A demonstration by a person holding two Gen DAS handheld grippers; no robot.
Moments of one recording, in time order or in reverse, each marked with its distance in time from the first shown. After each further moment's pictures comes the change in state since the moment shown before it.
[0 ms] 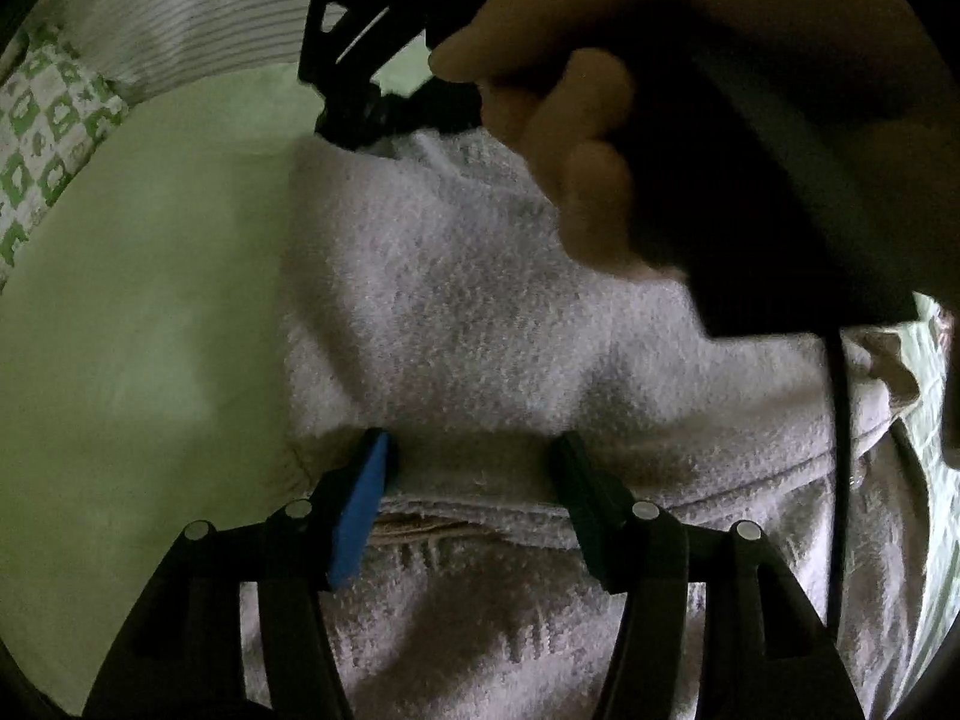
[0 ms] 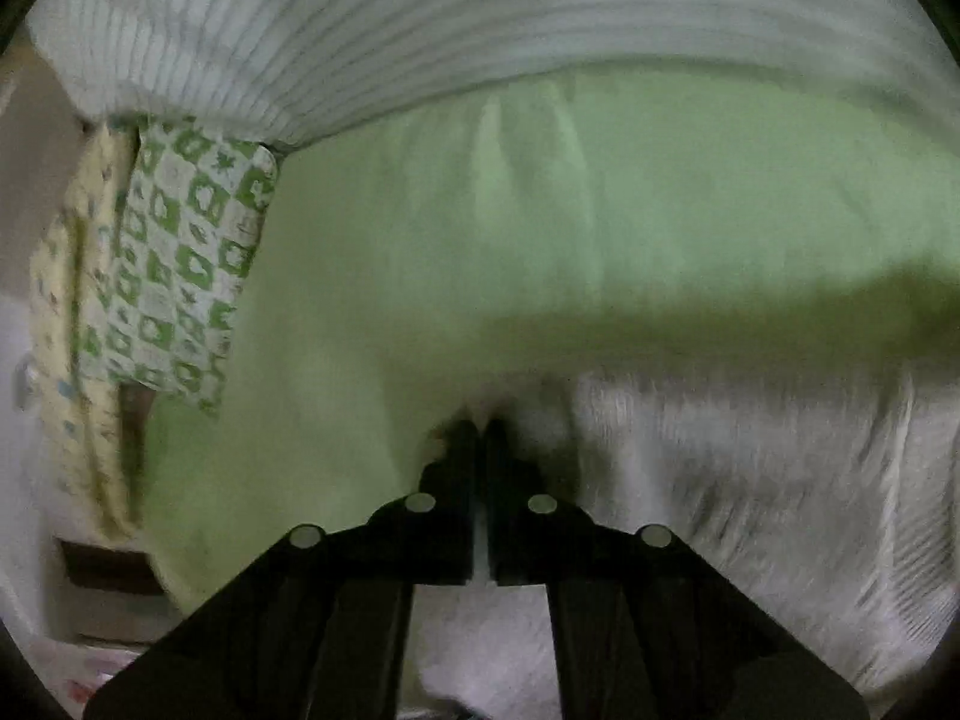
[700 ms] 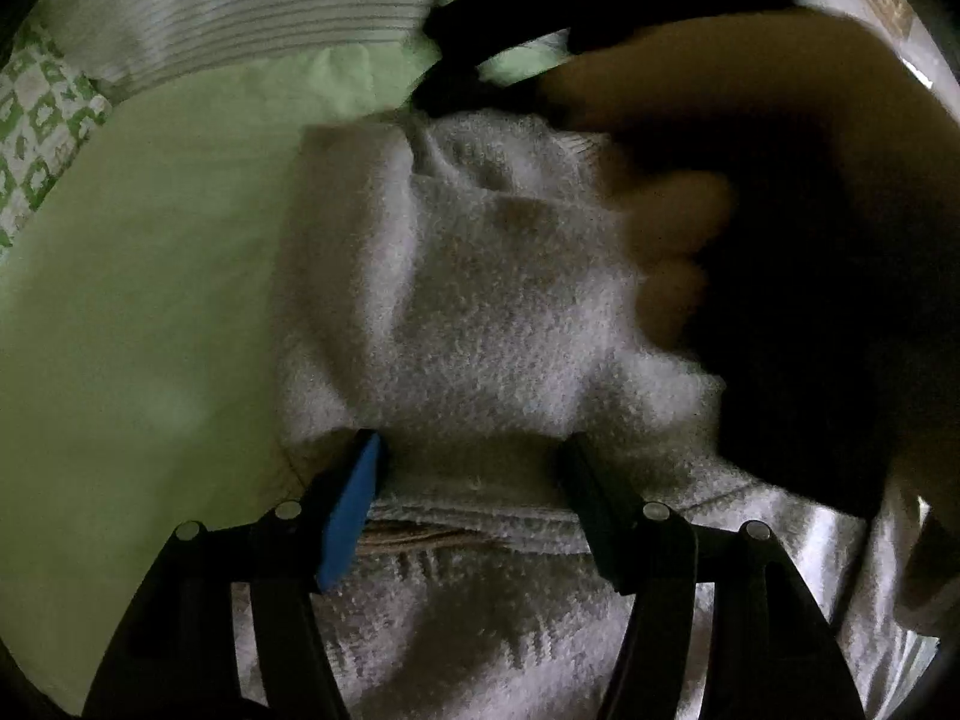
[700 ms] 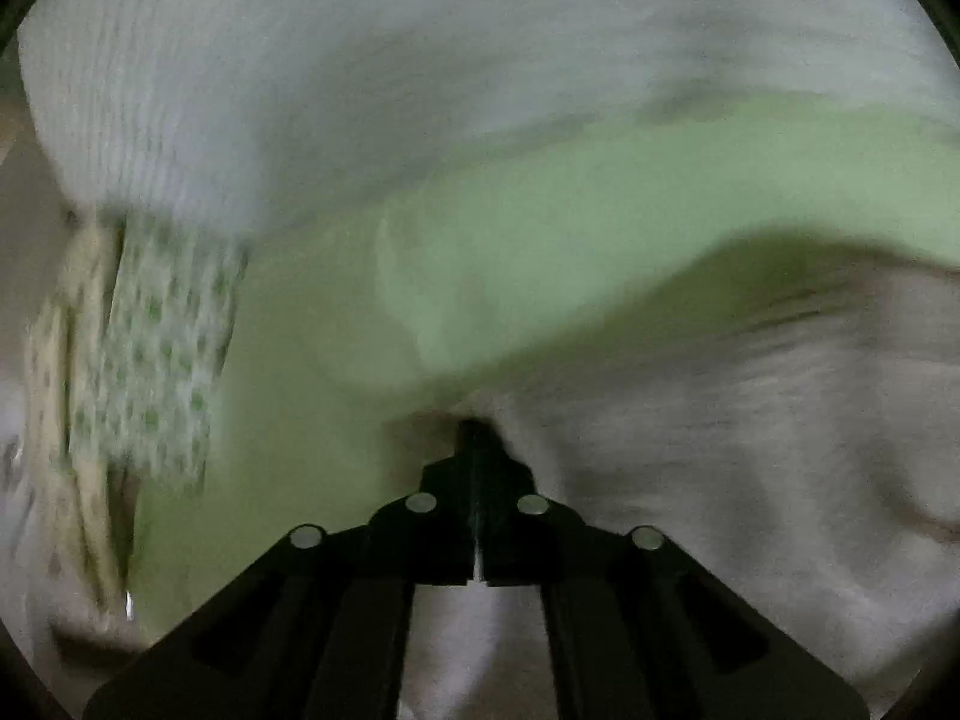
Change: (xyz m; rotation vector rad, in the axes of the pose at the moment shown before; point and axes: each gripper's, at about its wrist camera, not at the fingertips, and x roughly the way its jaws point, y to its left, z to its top) left arm -0.001 0.030 0.015 0.014 0.026 -0.041; right arm -0.052 -0.033 -0.031 0.163 -0.295 -0.060
